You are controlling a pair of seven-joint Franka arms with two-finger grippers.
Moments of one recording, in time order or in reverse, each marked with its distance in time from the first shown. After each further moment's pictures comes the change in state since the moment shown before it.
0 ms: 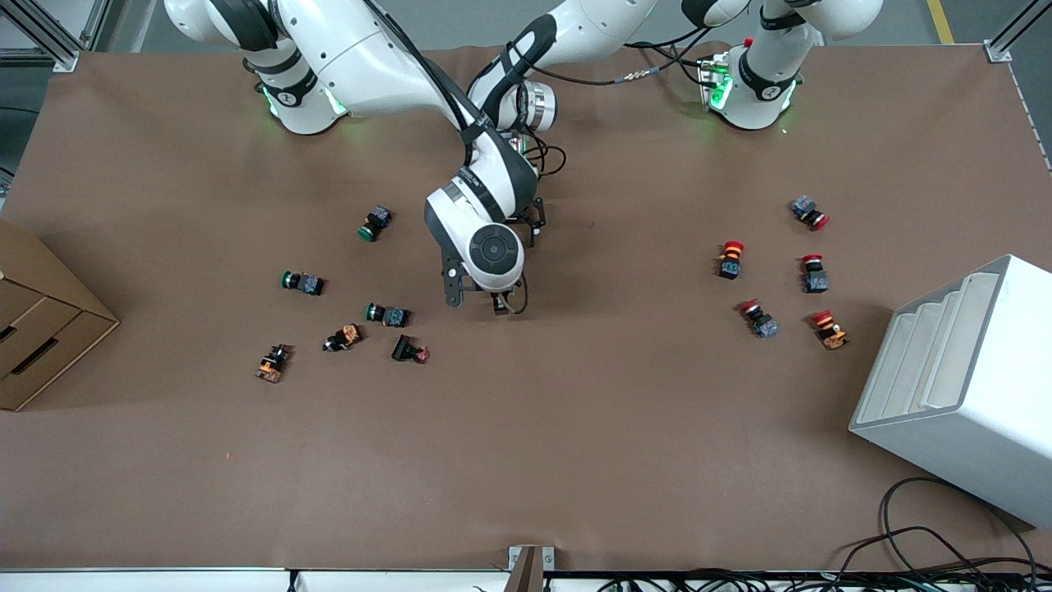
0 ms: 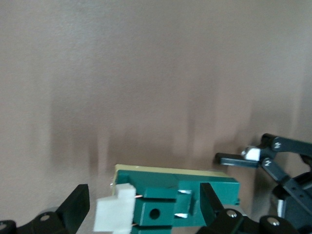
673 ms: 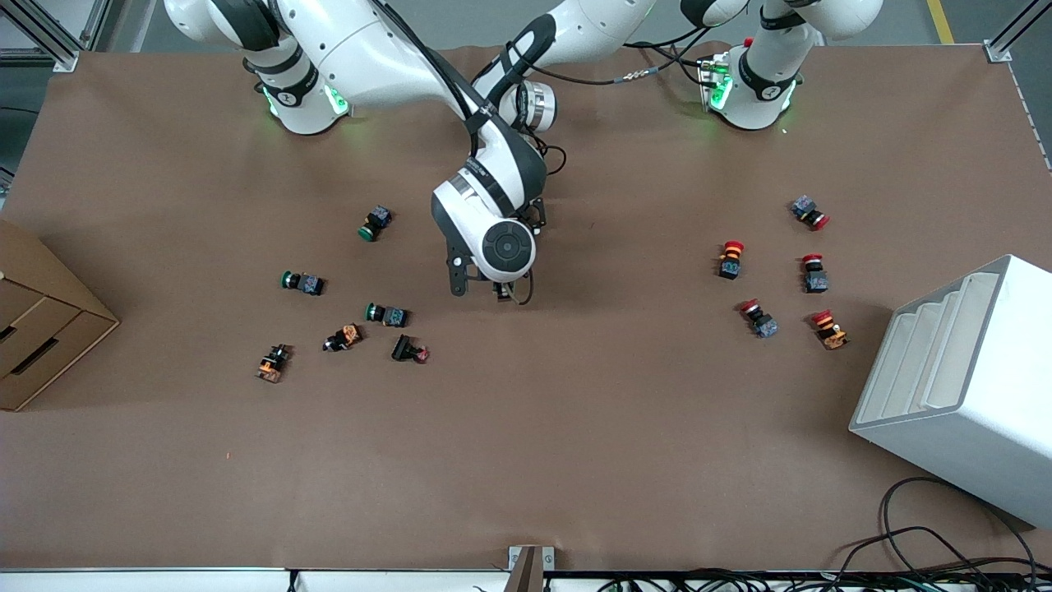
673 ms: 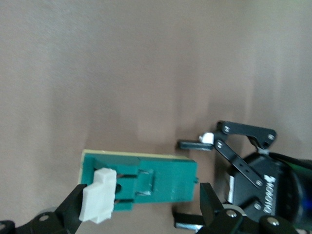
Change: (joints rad) left arm -0.007 0.004 0.004 0.000 0.002 -0.008 0.018; right arm 0.004 -0.001 0.022 0.074 0.024 -0.147 0.040
